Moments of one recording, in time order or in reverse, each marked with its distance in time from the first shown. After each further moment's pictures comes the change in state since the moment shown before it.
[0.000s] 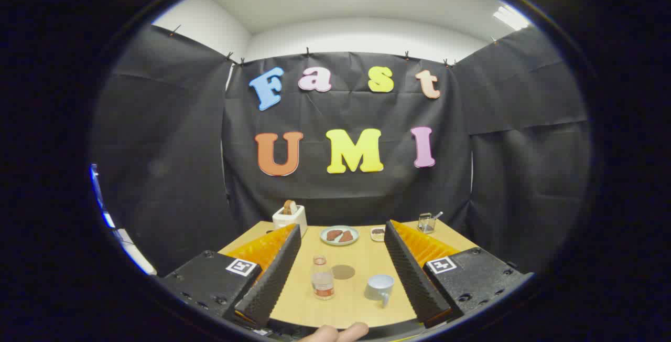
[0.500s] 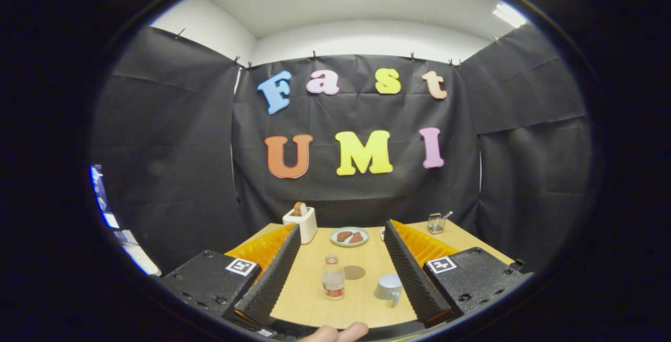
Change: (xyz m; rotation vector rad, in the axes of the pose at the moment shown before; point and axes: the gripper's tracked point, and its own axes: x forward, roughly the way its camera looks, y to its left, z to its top) arm -0.005 0.018 -0.006 0.012 -0.052 0.058
